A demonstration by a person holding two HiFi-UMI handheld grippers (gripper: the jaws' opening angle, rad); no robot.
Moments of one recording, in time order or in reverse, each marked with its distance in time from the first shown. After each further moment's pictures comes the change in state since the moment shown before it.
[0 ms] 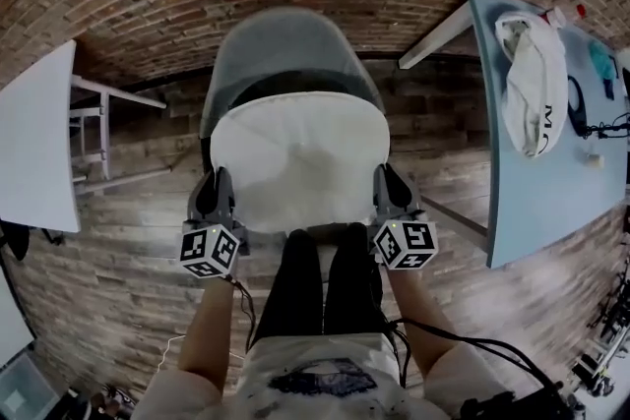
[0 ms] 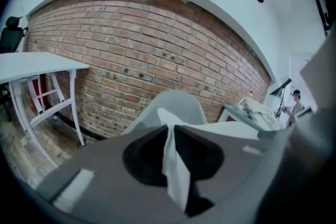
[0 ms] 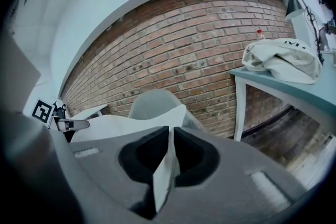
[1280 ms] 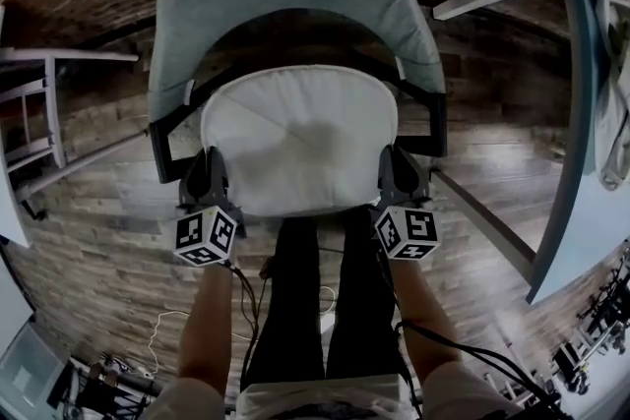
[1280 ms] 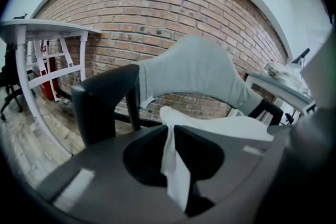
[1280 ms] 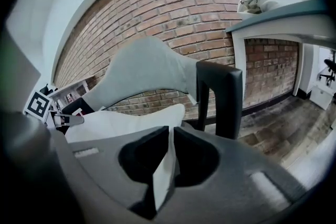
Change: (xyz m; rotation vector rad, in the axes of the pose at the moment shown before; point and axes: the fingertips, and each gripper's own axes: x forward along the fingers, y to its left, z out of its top) left arm 0.102 0.096 -0.203 0.016 0.139 0.143; right arm 0.122 -0.064 -0.203 -0.026 0.137 -0.047
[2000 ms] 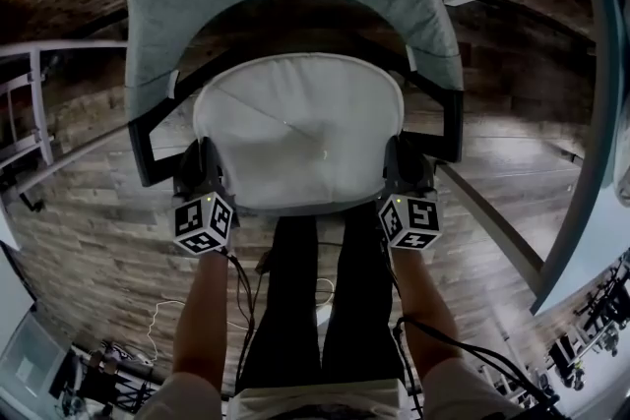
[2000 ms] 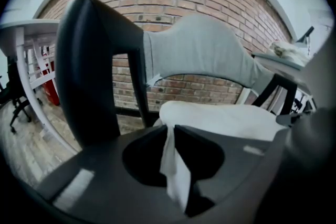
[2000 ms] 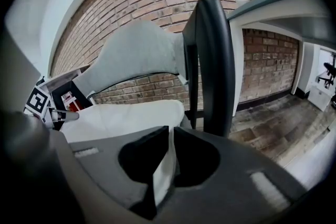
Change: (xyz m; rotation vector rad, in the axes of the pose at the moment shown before) left arm 0.032 0.025 -0.048 0.078 0.070 0.079; right arm 0.032 -0.032 -0.049 -0.023 0.059 -0.029
